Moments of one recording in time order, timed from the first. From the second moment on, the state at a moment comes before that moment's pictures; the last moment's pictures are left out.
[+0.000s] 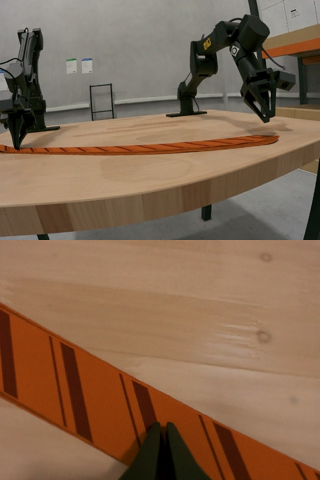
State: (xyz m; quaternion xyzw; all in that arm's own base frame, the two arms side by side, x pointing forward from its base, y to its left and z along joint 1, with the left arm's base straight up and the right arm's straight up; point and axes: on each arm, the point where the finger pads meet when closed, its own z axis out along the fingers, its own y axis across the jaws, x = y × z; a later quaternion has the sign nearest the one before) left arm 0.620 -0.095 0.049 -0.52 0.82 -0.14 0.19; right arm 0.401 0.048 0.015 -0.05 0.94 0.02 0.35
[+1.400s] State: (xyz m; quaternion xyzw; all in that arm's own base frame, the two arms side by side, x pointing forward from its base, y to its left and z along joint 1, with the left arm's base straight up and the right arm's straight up) left arm 0.628 -0.106 0.052 -0.55 0.80 -0.18 0.19; right arm 0.401 0.048 0.015 -0.05 0.94 0.02 0.35
